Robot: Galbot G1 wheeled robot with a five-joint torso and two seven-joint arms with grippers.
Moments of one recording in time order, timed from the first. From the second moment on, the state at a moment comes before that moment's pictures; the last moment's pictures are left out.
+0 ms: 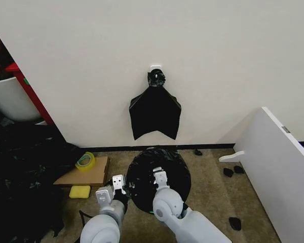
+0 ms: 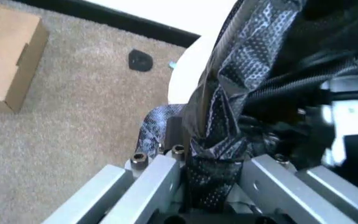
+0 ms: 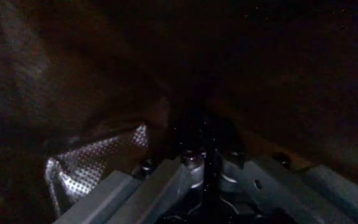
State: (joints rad) left arm 1.36 -1.00 0.01 -2.23 -0.98 0.28 -0.75; right arm -0.98 1.37 -0.25 1.71 0.62 -0.69 0.78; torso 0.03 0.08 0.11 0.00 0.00
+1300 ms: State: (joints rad) left arm 1.38 -0.97 0.01 -2.26 -0.99 0.31 -0.75; right arm -0.99 1.35 -0.29 1.68 0.53 -0.69 0.72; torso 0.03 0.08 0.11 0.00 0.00
